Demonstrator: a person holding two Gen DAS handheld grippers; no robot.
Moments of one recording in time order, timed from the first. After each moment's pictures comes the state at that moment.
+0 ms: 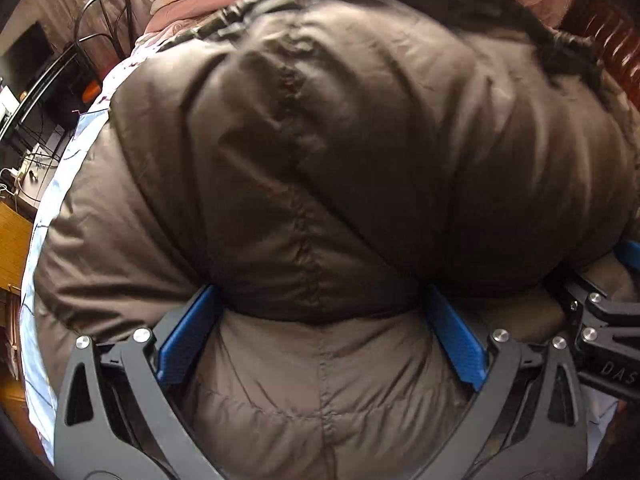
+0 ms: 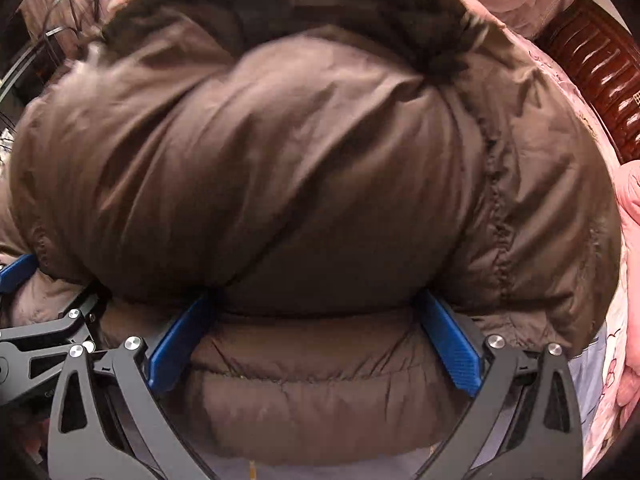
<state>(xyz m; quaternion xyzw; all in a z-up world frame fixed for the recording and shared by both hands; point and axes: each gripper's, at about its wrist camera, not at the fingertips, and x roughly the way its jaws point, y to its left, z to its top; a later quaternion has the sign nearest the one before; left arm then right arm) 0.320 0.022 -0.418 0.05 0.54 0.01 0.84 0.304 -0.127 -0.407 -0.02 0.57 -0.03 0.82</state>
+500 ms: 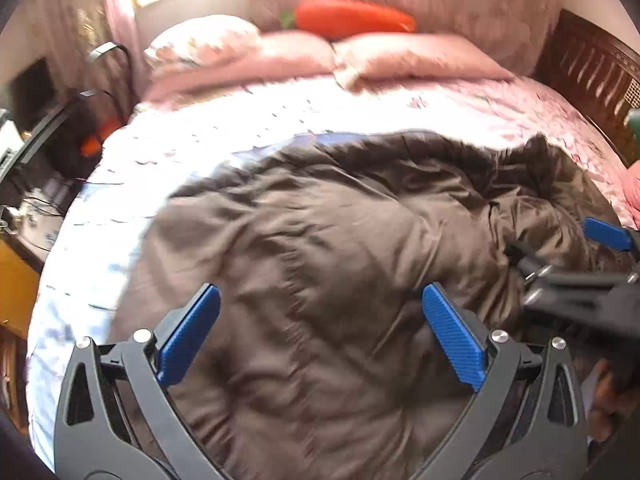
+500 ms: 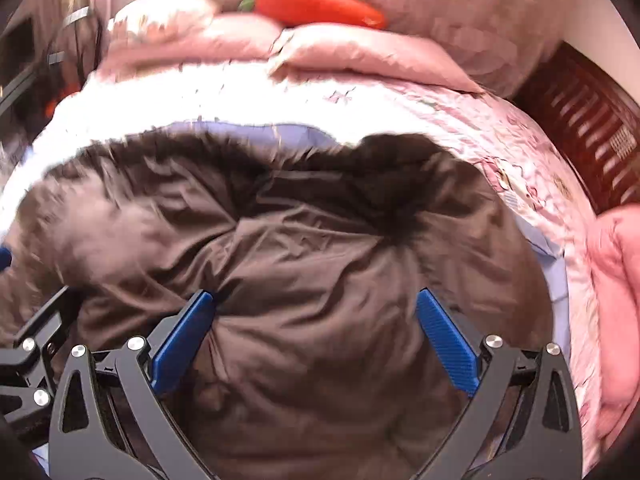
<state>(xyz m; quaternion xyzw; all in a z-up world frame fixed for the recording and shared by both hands) 0.345 0.013 -0.348 0.04 0.45 -0.03 0.89 0.346 -0.124 -0.352 -0.07 0.48 -0.05 0.87</state>
